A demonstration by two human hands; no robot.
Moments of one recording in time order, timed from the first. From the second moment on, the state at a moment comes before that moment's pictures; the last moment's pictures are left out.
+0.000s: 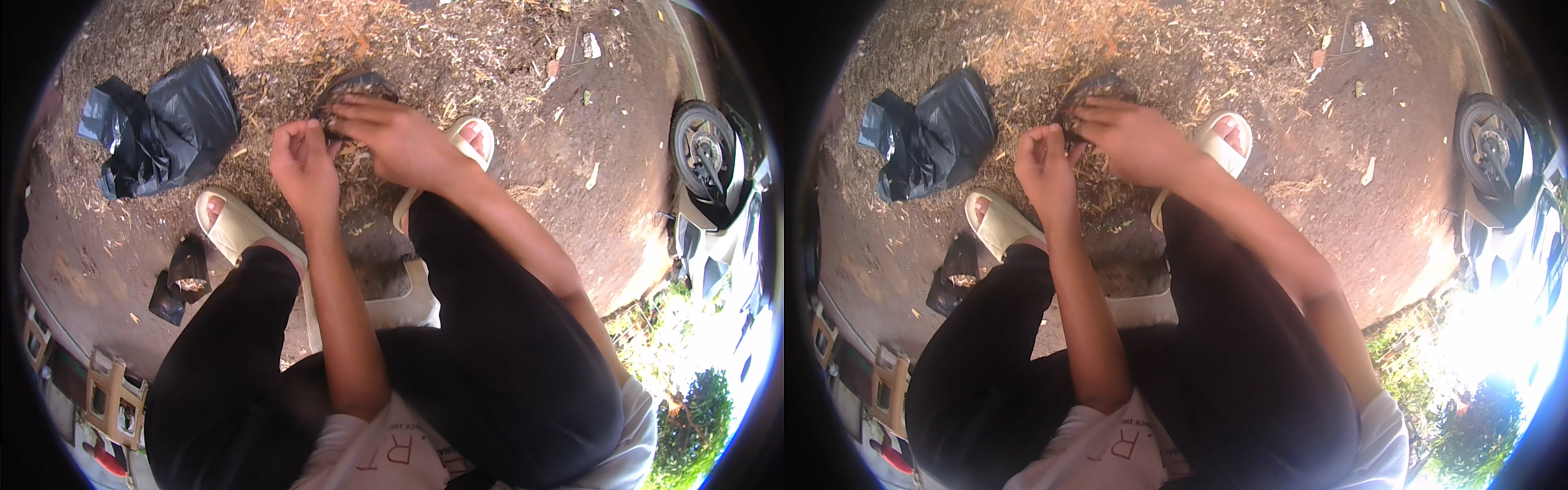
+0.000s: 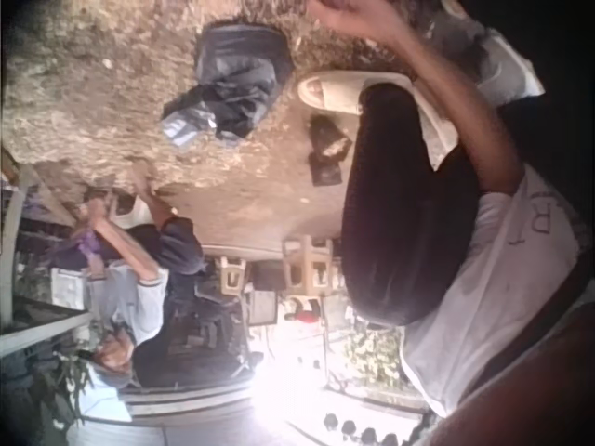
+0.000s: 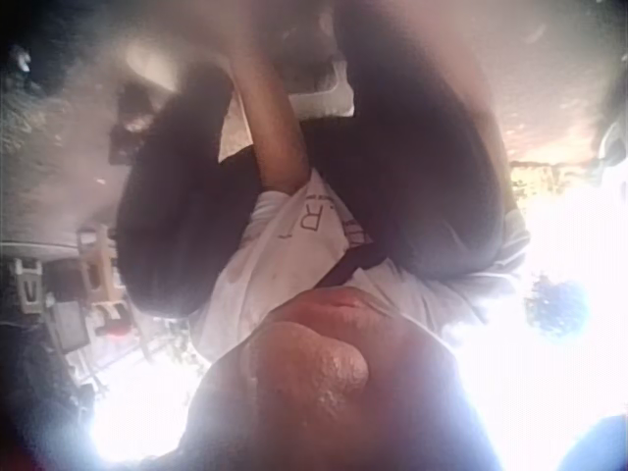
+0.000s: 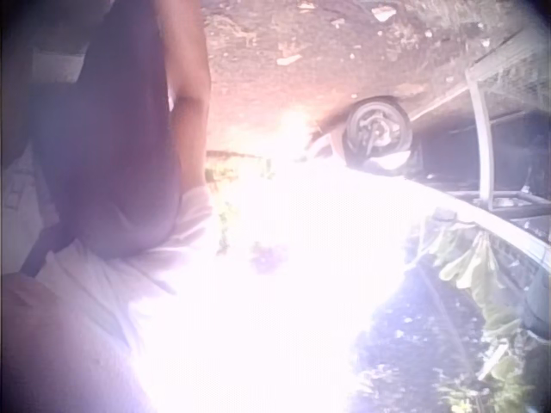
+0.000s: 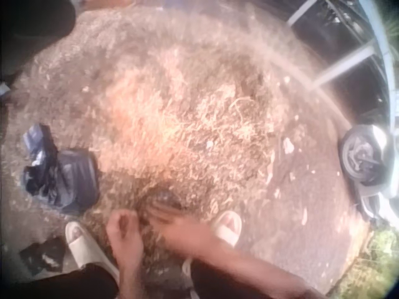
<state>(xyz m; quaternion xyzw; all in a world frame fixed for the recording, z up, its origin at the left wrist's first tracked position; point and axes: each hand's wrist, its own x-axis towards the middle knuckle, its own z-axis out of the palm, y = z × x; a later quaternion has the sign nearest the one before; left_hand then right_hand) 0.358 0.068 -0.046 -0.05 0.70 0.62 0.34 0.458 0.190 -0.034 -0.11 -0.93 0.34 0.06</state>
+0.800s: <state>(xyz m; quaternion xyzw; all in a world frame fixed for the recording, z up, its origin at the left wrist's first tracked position) 0.360 0.068 -0.046 -0.05 0.71 0.61 0.33 0.418 0.353 -0.113 -0.31 -0.94 0.06 -0.09</state>
